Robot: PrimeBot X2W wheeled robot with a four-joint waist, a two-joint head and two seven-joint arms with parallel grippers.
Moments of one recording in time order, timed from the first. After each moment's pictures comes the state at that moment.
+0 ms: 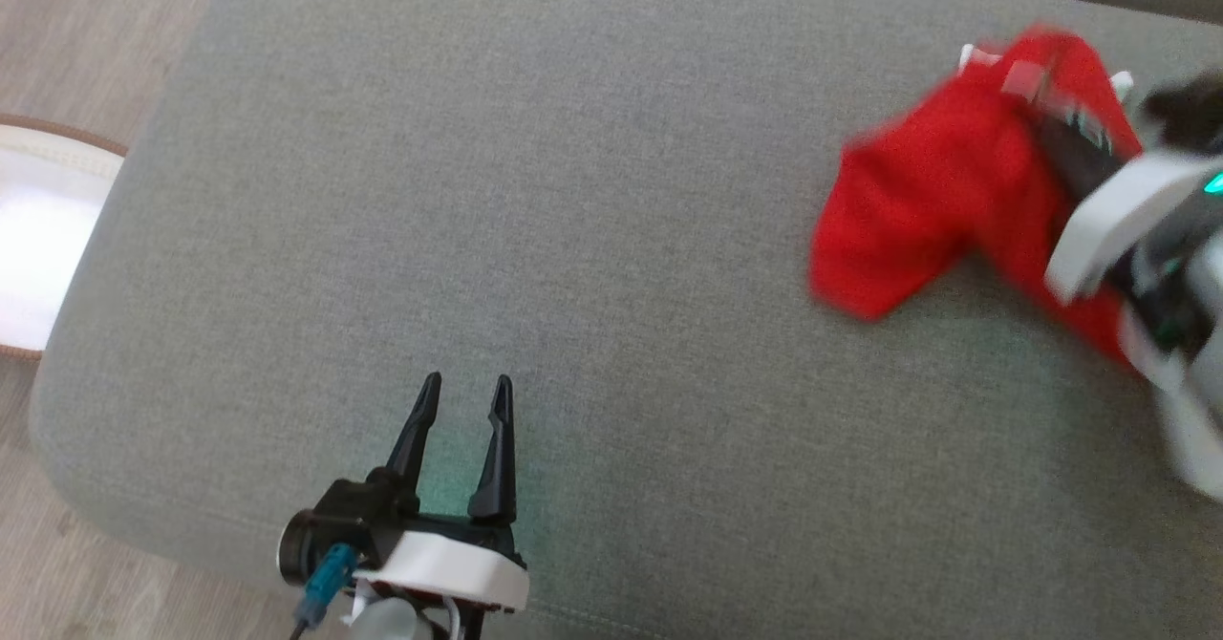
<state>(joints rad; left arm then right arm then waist) -0.10 0.04 -0.38 0.30 -0.36 0.03 -0.26 -0.75 -0.58 0.74 0.66 0.75 0.13 -0.01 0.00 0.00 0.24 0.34</state>
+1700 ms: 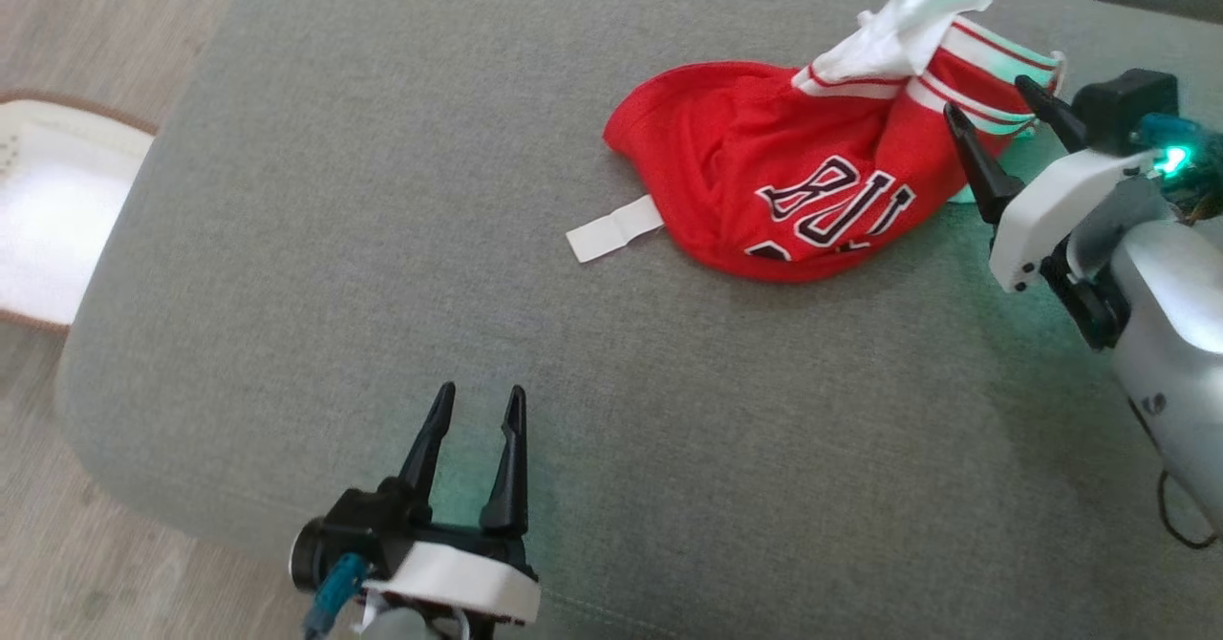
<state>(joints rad) -0.08 0.05 -0.40 0.29 -0.37 0.02 -0.26 -0.84 -0.41 0.70 0.91 0.56 0.13 -0.11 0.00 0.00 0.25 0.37</state>
